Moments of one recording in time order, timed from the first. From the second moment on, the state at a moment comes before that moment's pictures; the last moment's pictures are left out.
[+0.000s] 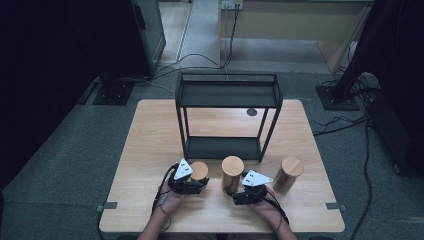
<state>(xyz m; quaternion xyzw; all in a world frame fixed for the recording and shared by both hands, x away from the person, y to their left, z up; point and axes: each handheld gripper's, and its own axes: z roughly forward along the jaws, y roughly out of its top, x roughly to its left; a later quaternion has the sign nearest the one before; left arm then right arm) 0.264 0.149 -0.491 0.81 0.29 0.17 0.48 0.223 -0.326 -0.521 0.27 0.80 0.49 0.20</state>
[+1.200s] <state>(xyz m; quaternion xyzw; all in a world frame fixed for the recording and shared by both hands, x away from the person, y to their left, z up) 0.276 0.143 -0.470 0.80 0.31 0.18 0.49 0.223 -0.324 -0.520 0.27 0.80 0.49 0.20</state>
